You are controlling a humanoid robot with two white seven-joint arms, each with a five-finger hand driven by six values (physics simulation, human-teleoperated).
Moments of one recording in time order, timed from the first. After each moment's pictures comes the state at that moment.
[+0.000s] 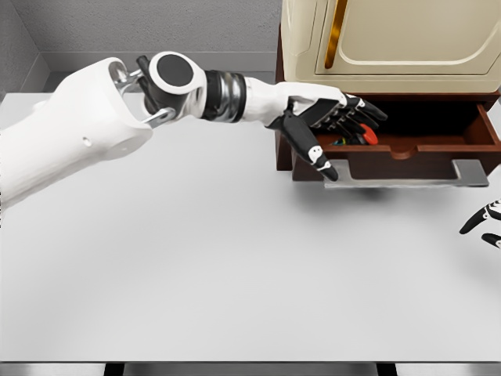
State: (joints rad) left arm -1.29 0.34 -1.25 -1.43 0.90 0.32 -0.46; right arm 0.44 -0.92 -0.42 -1.75 -0.07 -0.61 0.61
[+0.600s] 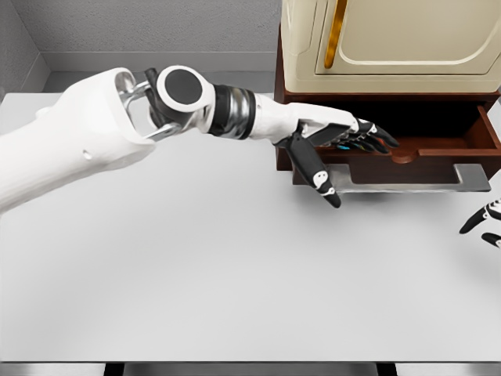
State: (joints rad) left arm -1.29 0.37 -1.28 -1.54 0.87 0.33 -0.47; right arm 0.44 -0.92 -0.42 -1.75 -0.07 -0.61 0.61
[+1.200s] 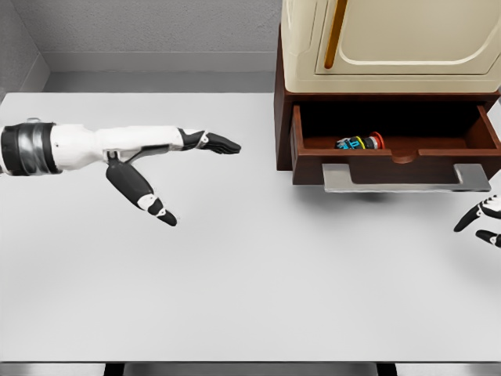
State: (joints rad) left arm -1.00 0.99 -1.11 -1.75 0.73 -0.35 -0.60; right arm 0.41 -0.93 -0.38 -1.75 -0.07 -0.61 0.61
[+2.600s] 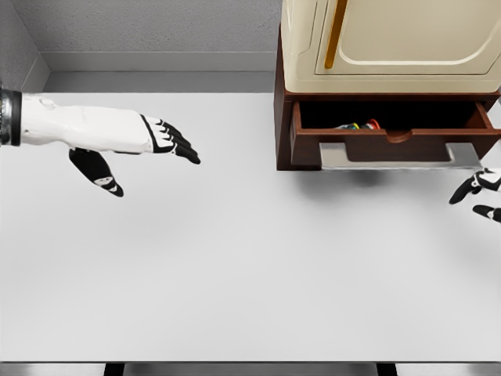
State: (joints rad) left arm -1.29 1.05 -1.33 -1.69 0.21 -0.50 -0.61; right arm 0.26 -0.99 -0.31 -1.75 -0.09 -0.61 0.62
